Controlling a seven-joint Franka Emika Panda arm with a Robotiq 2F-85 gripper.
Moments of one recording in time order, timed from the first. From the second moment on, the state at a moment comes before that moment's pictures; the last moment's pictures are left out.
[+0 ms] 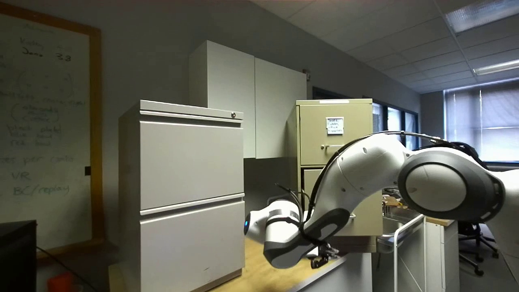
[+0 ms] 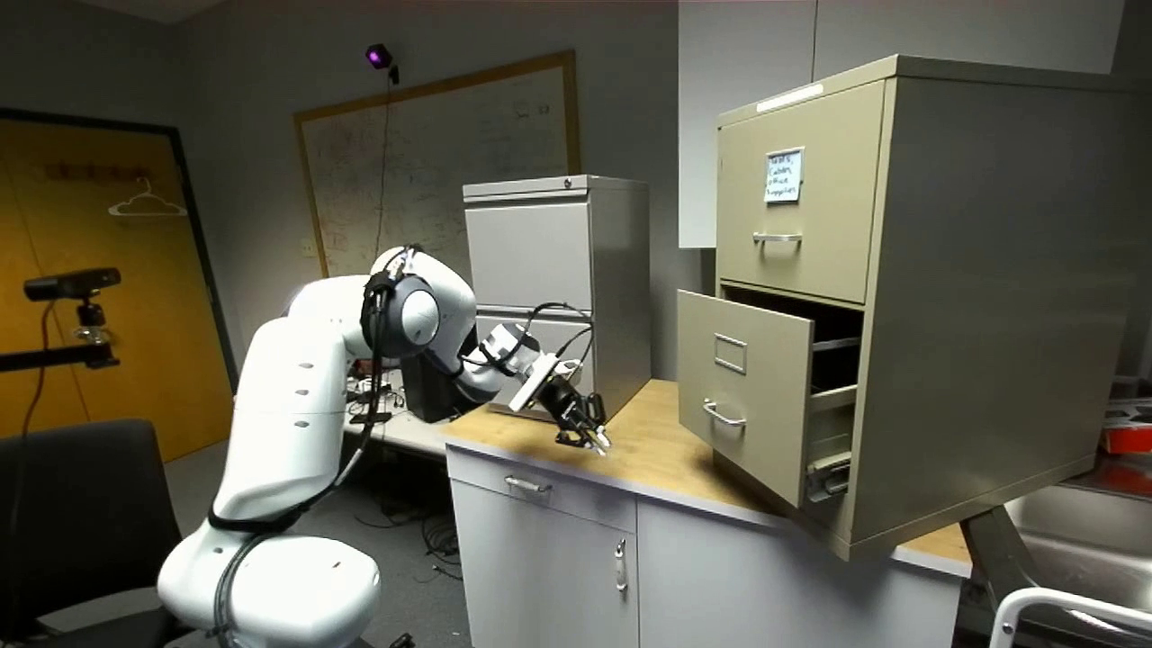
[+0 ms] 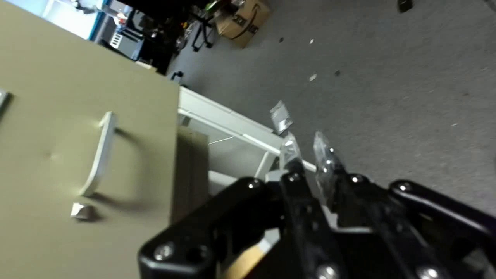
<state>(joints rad) 0.28 0.36 -0.08 -1.81 -0.93 1.47 0.17</state>
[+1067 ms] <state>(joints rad) 0.14 0.15 0.06 -1.85 -0.56 1.56 0.17</state>
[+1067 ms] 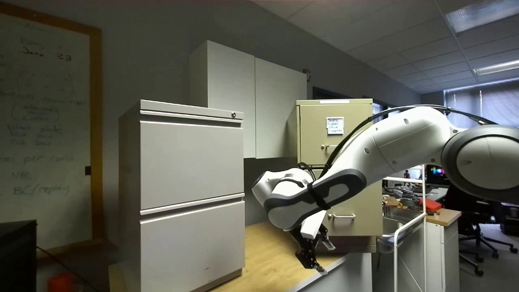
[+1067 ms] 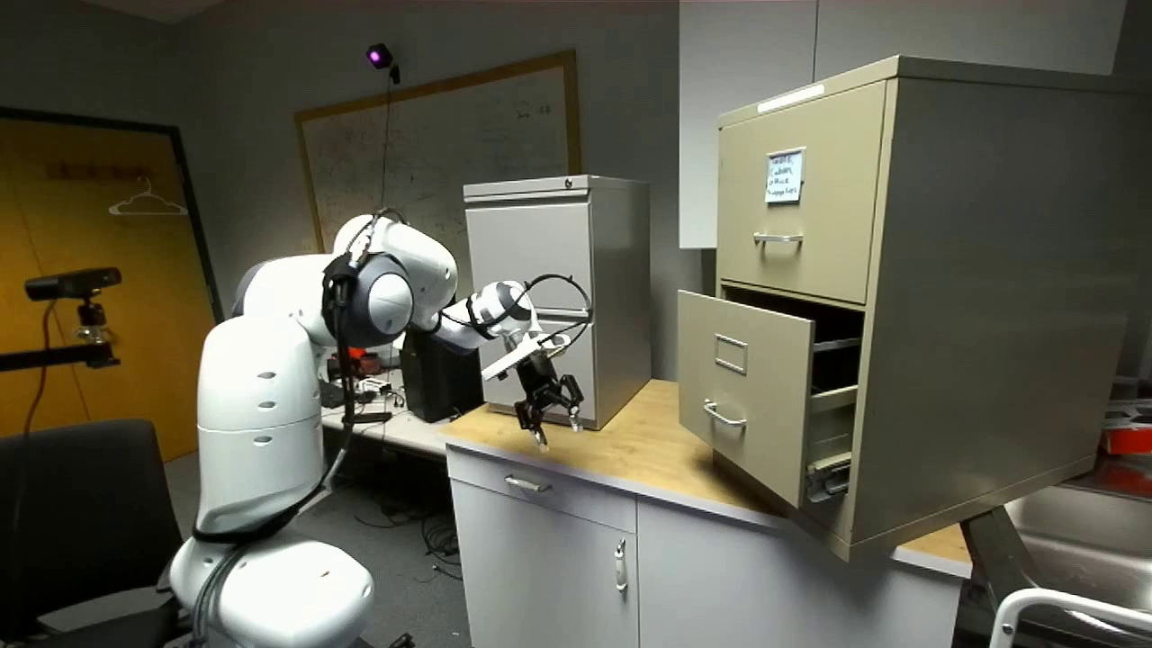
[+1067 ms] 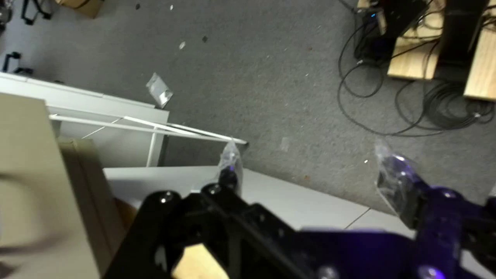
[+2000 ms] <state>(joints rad) -0.05 0.13 -0.07 -1.86 -1.01 1.91 0.17</state>
